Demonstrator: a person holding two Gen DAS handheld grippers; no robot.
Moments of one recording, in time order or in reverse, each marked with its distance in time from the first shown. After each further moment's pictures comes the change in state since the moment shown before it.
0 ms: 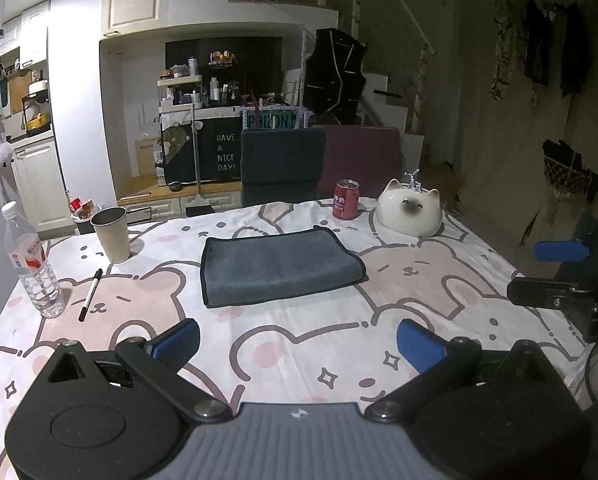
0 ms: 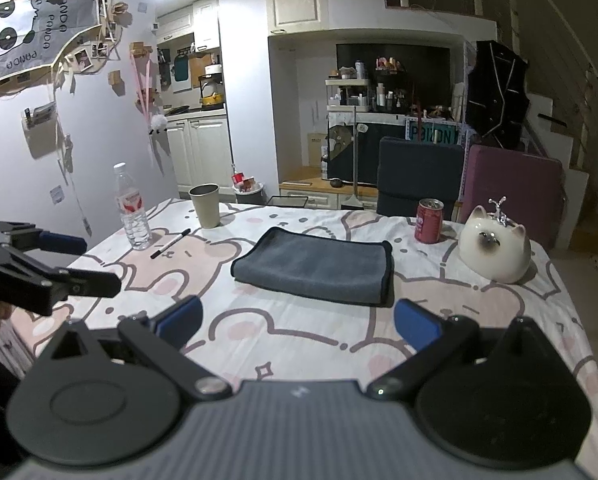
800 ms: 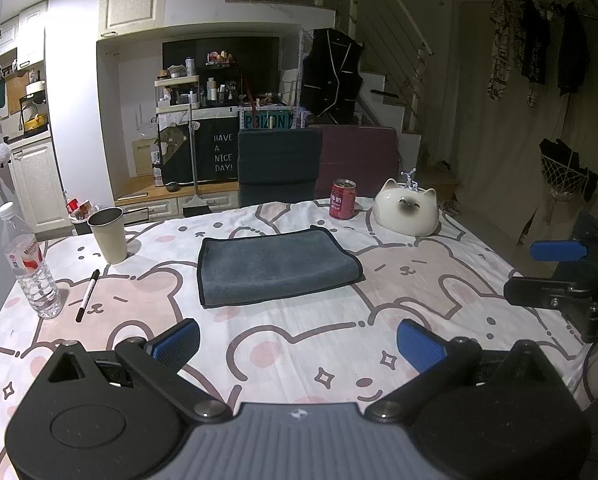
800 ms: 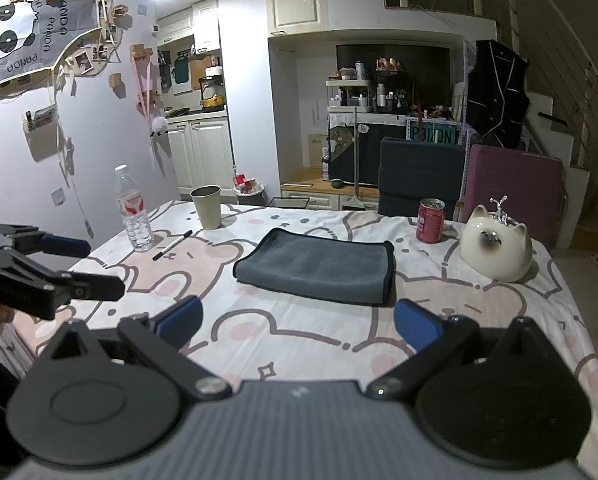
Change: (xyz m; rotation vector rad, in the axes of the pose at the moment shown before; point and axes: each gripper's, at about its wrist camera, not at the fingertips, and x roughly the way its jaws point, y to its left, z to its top) left arm 0.002 -0.003 -0.001 0.002 -0.001 -0.003; right arm -0.001 0.003 -0.004 0.005 -0.004 0.004
